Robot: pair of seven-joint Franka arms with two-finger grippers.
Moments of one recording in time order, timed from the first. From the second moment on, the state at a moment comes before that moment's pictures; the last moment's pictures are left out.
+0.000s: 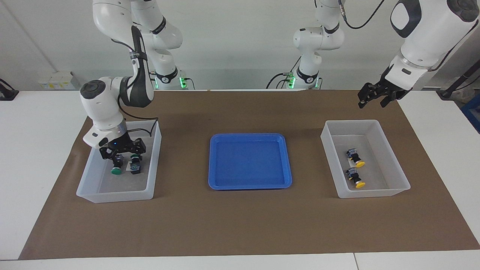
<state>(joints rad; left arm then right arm) -0.08 0.05 0.05 -1.52 -0.02 1.48 -0.02 -0.06 0.13 -0.02 -2.08 -0.02 2.36 -0.23</state>
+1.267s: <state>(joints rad) -0.07 0.05 0.05 -1.53 -0.01 1.55 -0.02 -0.04 -0.02 0.00 -1.58 -0.02 1.58 0.02</state>
